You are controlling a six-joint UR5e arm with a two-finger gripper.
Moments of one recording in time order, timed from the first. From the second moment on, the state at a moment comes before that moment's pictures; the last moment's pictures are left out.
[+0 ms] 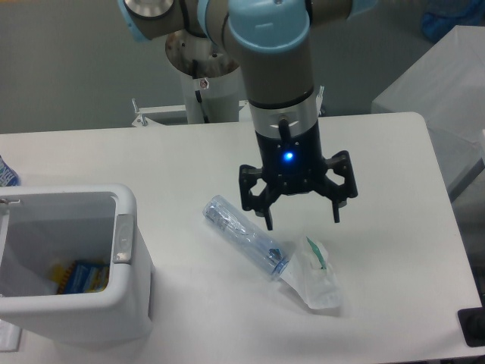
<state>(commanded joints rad) 2.43 -1.87 -1.27 -1.13 1.60 0.43</state>
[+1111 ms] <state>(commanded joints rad) 2.44 -1.94 -1.35 -1.02 1.58 0.33</state>
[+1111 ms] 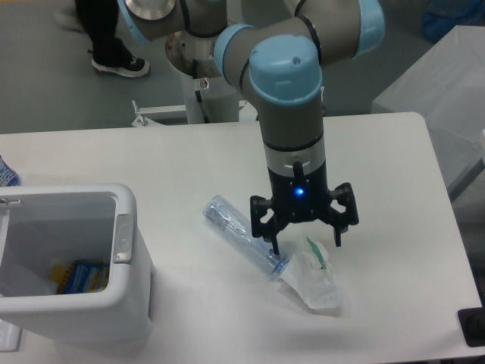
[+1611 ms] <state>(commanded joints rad) 2.57 -1.95 -1.42 -1.03 1.58 0.31</state>
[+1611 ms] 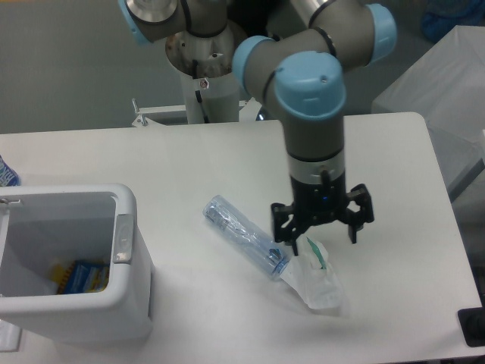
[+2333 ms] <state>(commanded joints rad) 2.60 -2.10 -1.51 -1.02 1.54 0.29</state>
